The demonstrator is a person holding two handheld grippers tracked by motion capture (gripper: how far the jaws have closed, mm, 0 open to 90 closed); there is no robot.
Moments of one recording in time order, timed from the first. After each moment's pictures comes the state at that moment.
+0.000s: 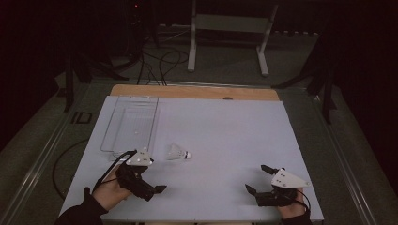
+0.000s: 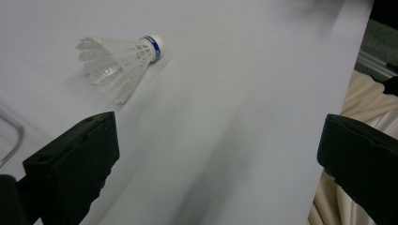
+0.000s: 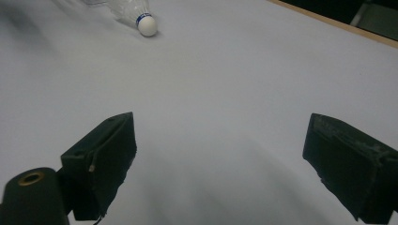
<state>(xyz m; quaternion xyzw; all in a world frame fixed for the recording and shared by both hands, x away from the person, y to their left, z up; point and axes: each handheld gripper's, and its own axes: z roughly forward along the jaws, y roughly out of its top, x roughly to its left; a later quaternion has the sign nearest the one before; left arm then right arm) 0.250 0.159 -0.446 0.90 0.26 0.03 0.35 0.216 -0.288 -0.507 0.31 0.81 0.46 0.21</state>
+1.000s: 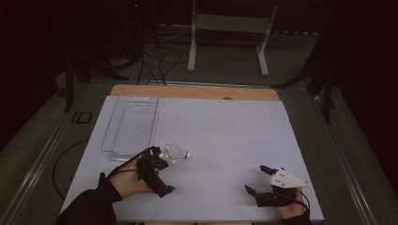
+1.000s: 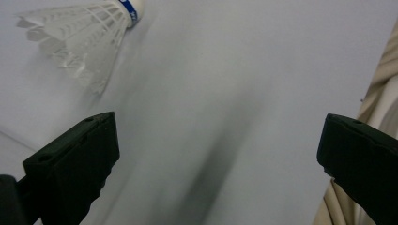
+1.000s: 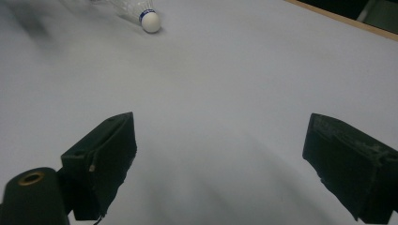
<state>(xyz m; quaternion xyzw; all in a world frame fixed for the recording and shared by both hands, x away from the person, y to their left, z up) 0.276 0.112 -0.448 0.95 0.22 0.00 0.20 0.217 -0.287 -0.508 0.31 0.81 0.45 0.20</state>
